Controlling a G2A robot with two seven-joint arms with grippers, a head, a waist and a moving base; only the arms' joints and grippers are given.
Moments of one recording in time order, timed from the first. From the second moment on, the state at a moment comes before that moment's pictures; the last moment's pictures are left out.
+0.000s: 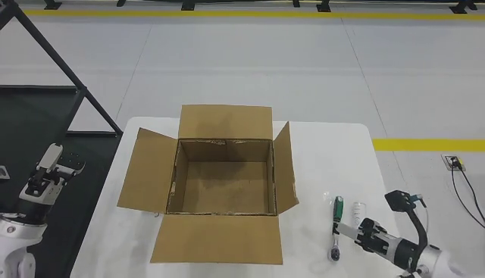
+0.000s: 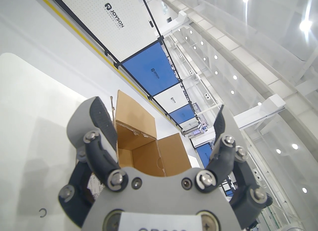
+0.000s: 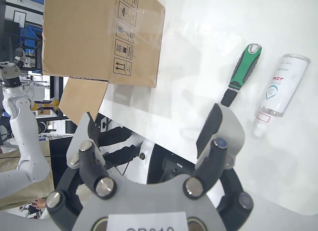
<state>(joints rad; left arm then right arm) 1.42 -1.05 -2.01 -1.81 -0.27 -0.26 -0.47 -1.52 -1.31 1.92 -2.19 -0.44 -0.01 1.26</state>
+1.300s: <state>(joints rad) 1.42 -1.05 -2.01 -1.81 -0.27 -0.26 -0.47 -1.21 -1.30 1.39 -1.90 -1.33 0.22 1.41</state>
